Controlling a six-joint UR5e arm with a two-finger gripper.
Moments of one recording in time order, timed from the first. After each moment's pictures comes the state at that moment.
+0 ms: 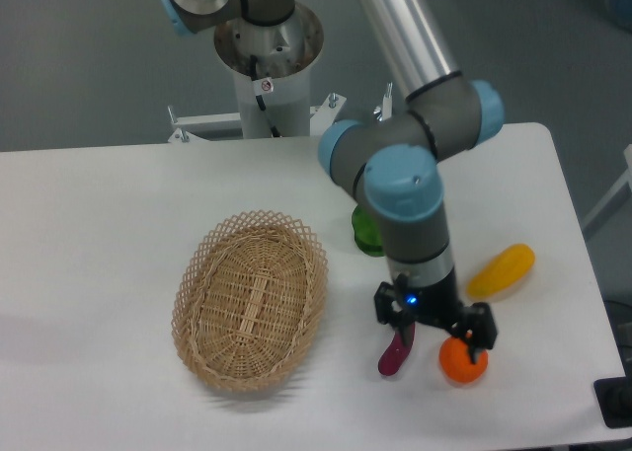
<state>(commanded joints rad) 2.52 -2.01 -1.42 -0.76 1.65 0.97</state>
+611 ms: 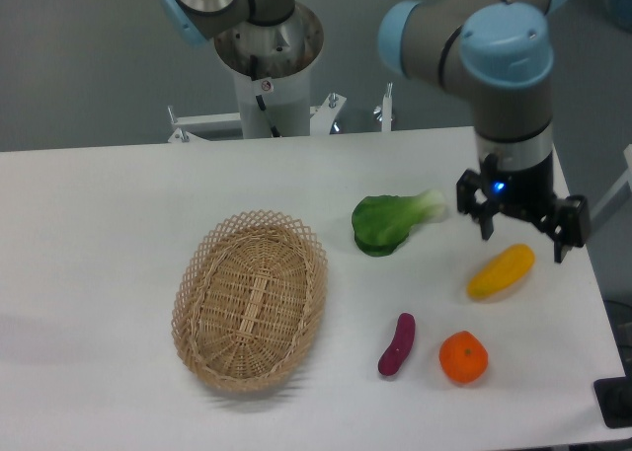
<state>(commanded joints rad) 2.69 -1.88 -1.41 -1.08 1.64 1.43</state>
